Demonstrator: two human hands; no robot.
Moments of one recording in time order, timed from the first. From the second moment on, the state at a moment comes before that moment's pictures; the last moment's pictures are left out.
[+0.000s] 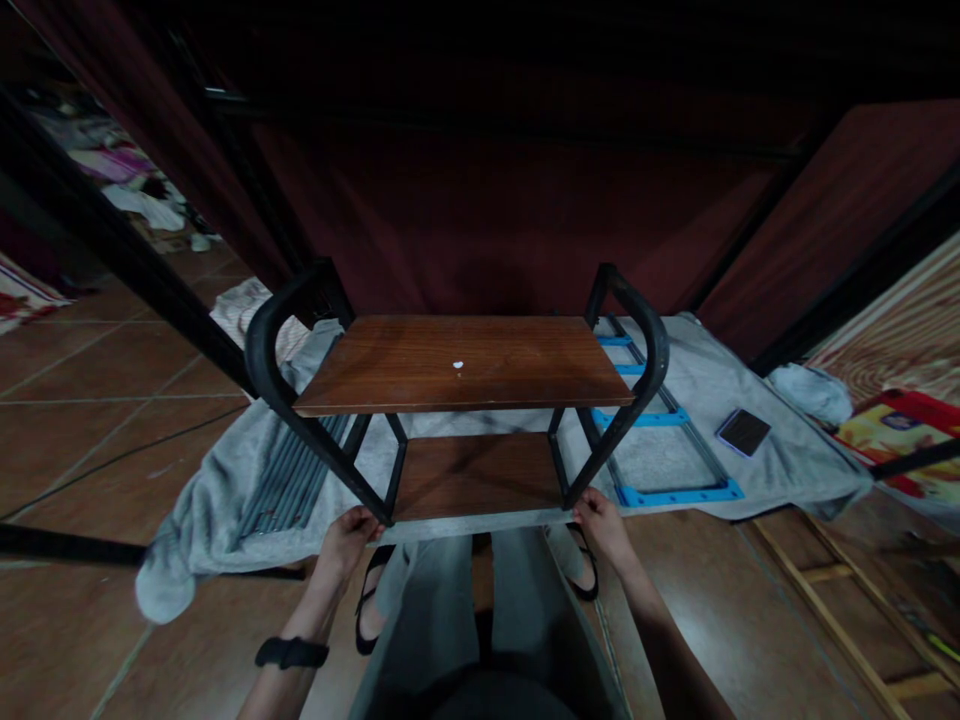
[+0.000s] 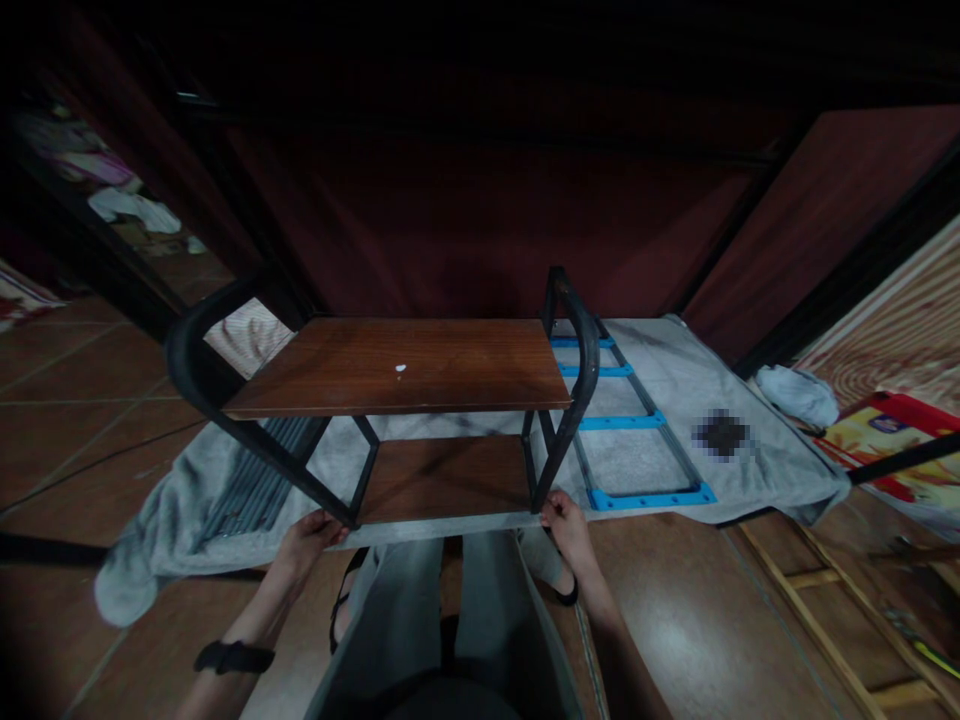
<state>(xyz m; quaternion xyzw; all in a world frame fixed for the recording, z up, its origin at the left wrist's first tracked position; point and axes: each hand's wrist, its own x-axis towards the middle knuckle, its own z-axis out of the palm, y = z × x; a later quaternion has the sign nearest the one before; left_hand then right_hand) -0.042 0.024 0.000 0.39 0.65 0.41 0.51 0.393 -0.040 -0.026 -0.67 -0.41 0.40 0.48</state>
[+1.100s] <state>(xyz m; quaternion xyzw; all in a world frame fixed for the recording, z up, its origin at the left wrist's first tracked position) -0.044 0.025 -0.011 0.34 0.65 0.44 0.52 0.398 -0.041 -0.036 -0.65 -0.42 0.42 0.49</state>
